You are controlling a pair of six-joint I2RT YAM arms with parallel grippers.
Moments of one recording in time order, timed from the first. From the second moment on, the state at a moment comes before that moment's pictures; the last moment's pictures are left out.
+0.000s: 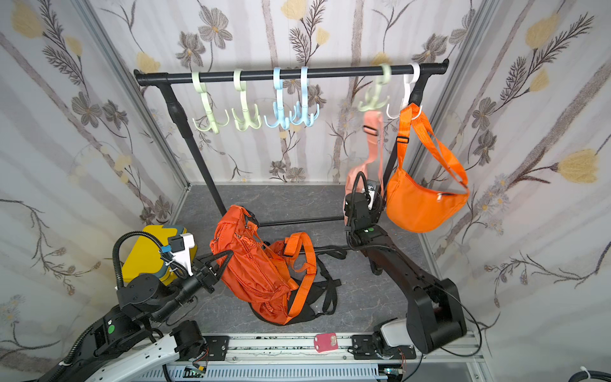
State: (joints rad) left arm -0.97 0.38 0.74 -0.41 -0.24 -0.57; right arm 0.37 1.31 0.95 0.01 0.66 0.30
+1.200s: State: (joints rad) left arm -0.97 0.34 0.79 -0.63 -0.26 -0.62; right arm 0.80 1.34 0.83 -0.03 -0.18 -0.05
